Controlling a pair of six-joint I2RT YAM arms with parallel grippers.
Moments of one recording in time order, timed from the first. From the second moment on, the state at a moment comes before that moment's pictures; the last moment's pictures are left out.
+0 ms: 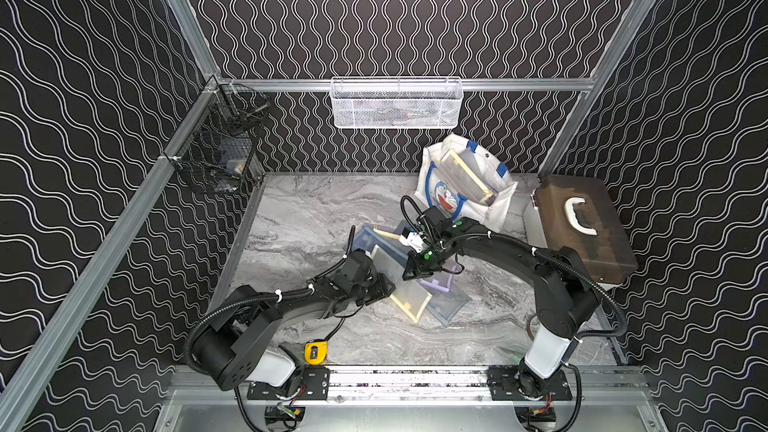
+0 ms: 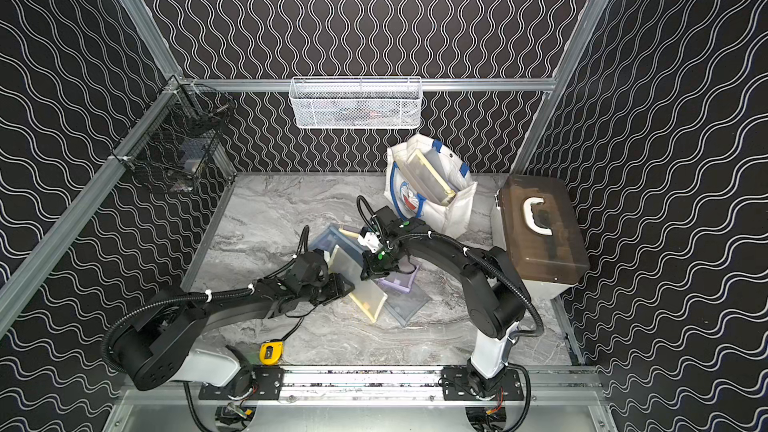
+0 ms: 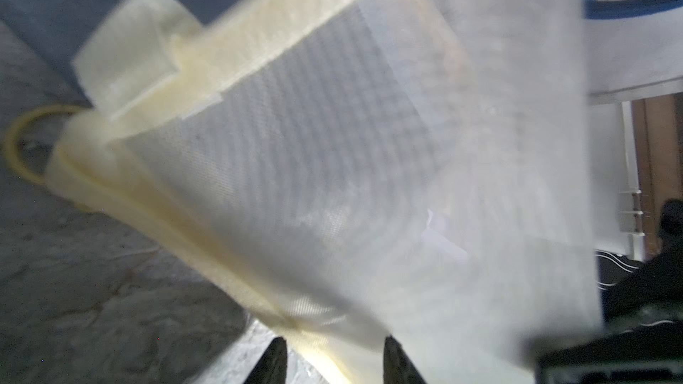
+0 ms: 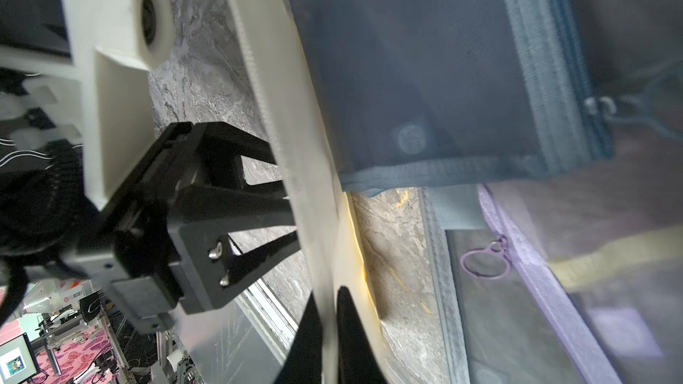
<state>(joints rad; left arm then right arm) -0.60 1.43 0.54 0.10 0.28 -0.97 0.67 1.79 1.30 -0.77 -0.54 0.31</state>
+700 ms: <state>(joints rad) -0.60 1.45 0.54 0.19 0.35 -0.97 0.67 1.80 1.26 -0.78 -0.49 0.36</state>
